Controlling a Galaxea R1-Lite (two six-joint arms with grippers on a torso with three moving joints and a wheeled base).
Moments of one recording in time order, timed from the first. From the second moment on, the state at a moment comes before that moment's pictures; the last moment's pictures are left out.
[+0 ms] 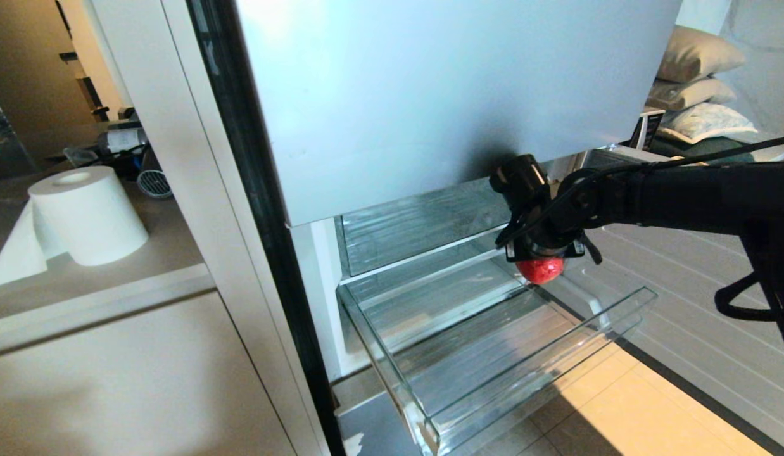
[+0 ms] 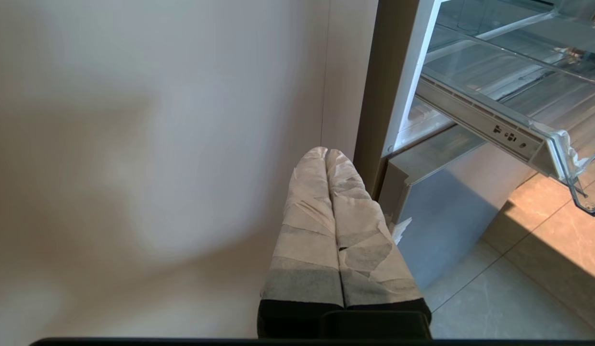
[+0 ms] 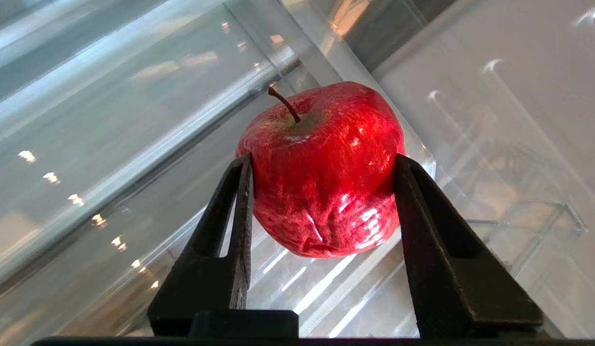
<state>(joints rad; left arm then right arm) 0.00 0.00 0.00 0.01 0.00 0.00 0.45 2.20 -1.94 0.58 -0.65 0.36</state>
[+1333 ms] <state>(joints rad) 0.00 0.00 0.00 0.01 0.00 0.00 0.62 1.69 -1.33 0.59 -0.79 0.34</state>
